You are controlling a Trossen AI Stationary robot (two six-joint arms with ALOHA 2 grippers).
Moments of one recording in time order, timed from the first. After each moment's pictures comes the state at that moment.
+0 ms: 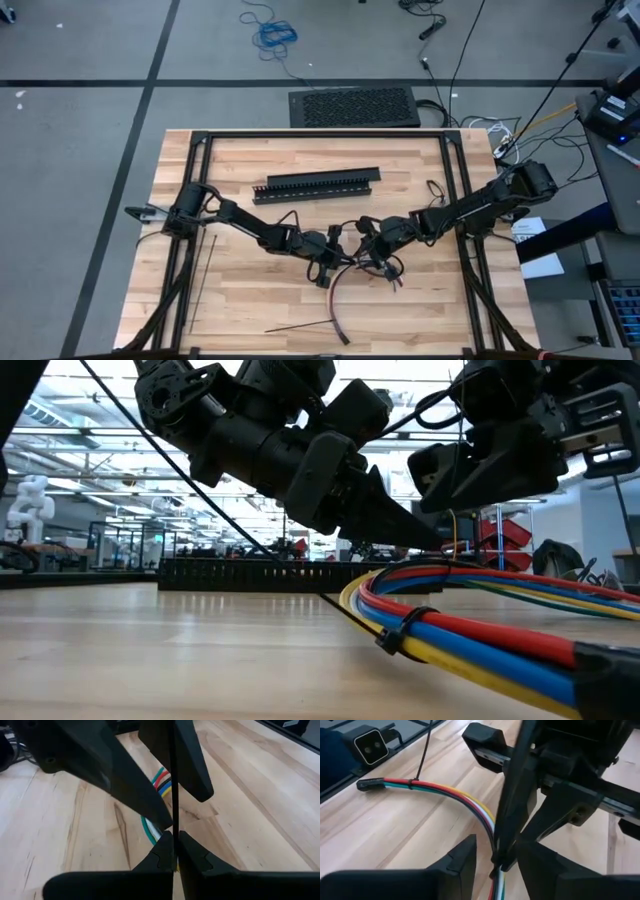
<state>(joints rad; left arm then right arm) -0.21 2.04 1.05 0.56 0.01 0.14 0.22 1.46 0.55 0.36 -0.19 -0.18</state>
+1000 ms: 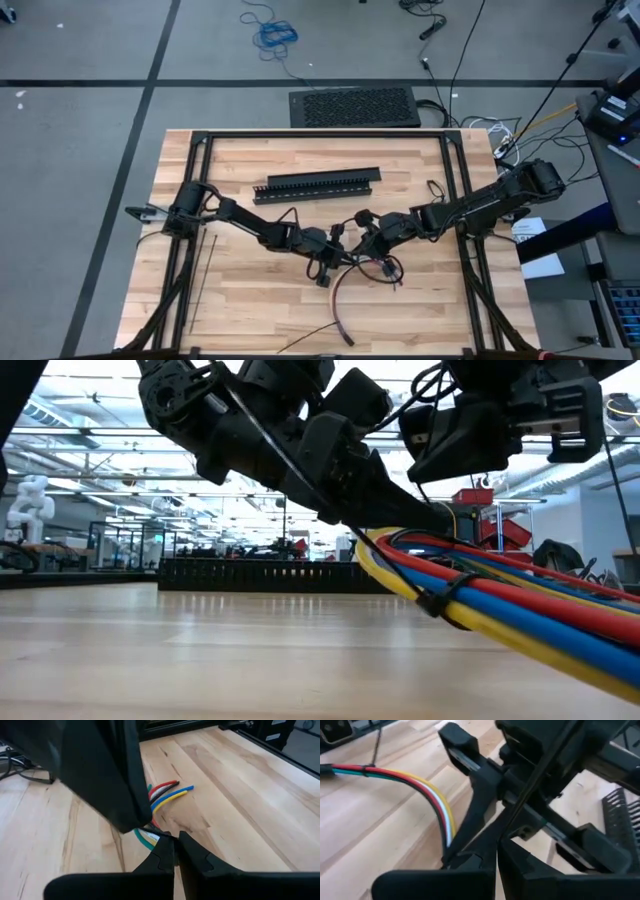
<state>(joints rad) -0.21 2.04 1.05 0.58 0.09 0.14 0.21 1.39 0.67 0.16 -0.04 -0.38</state>
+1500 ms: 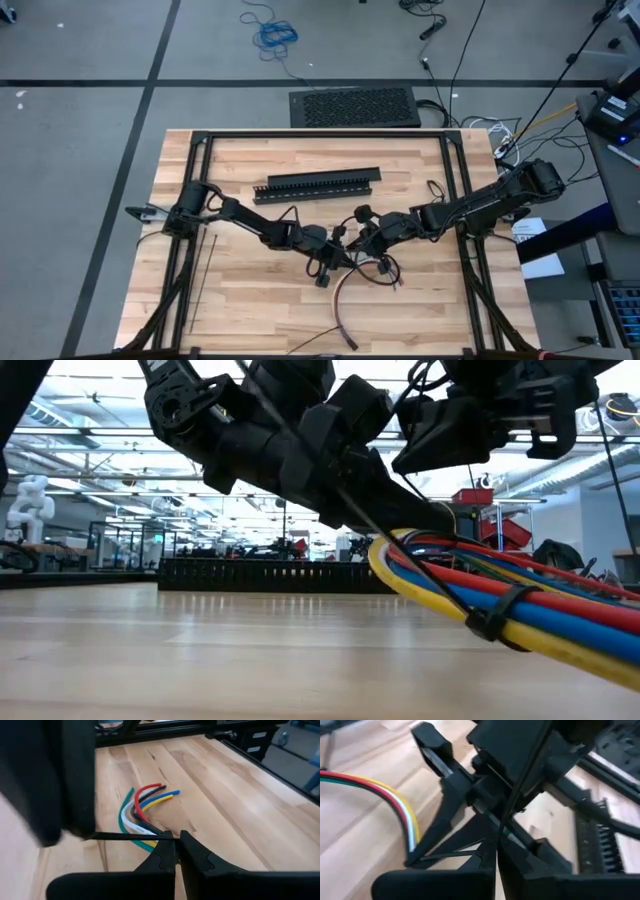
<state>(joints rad) -0.19 2.07 1.05 0.62 0.21 0.06 0.21 1.38 0.69 0.17 0.07 -0.40</state>
